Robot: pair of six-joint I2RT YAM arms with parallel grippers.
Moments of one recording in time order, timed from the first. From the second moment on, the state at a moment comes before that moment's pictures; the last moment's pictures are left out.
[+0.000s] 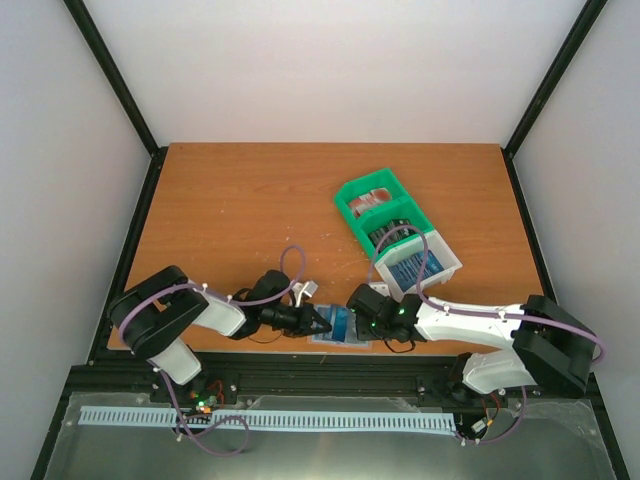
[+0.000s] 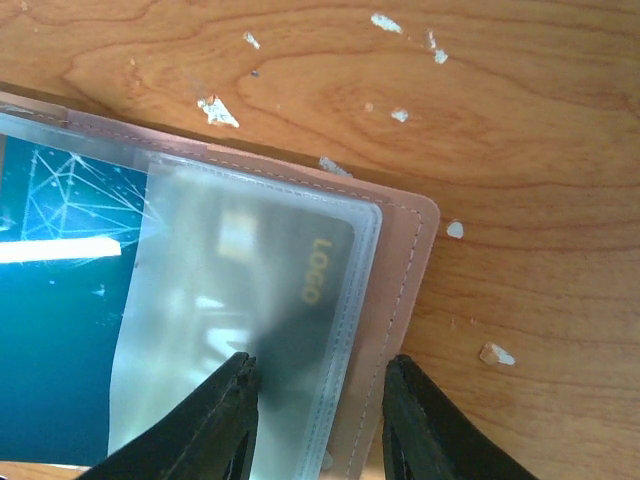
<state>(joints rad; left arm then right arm) -0.80 1.60 0.34 0.59 0.73 -1.01 1.04 1.31 0.57 -0.48 0.14 0.91</state>
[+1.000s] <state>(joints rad) -0.94 1.65 0.31 0.75 0.49 -1.27 1.04 1.29 0.54 -0.43 0.12 0.97</state>
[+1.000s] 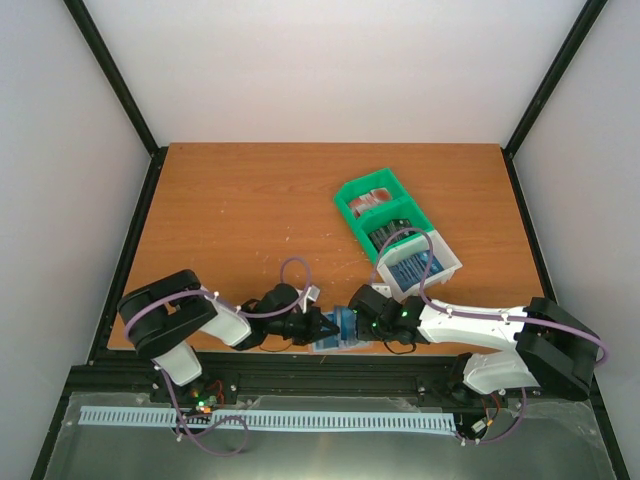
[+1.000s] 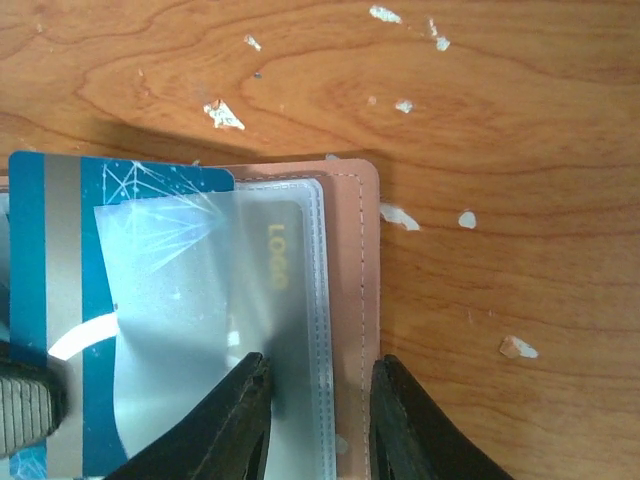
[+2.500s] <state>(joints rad) -1.10 1.49 0.59 0.04 0.24 -1.31 1.04 1.20 0.46 -0.35 0.09 1.06</state>
